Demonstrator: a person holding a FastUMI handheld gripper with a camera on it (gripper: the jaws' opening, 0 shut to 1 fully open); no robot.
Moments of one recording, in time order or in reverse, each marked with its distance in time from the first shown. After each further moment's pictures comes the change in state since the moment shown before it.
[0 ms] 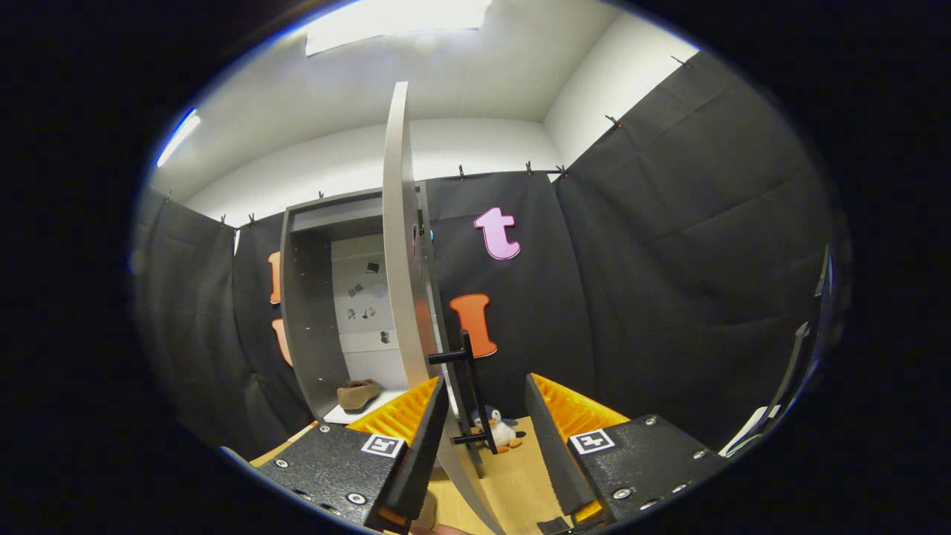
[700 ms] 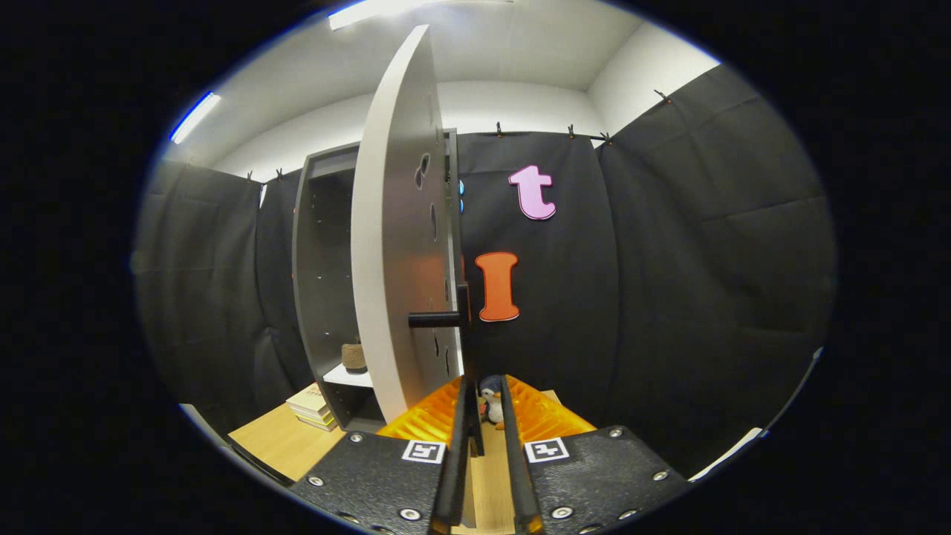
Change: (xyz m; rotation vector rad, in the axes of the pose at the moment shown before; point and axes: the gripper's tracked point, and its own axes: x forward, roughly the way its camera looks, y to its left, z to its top) arm 0.035 0.003 -0.039 -0.093 0.176 0.159
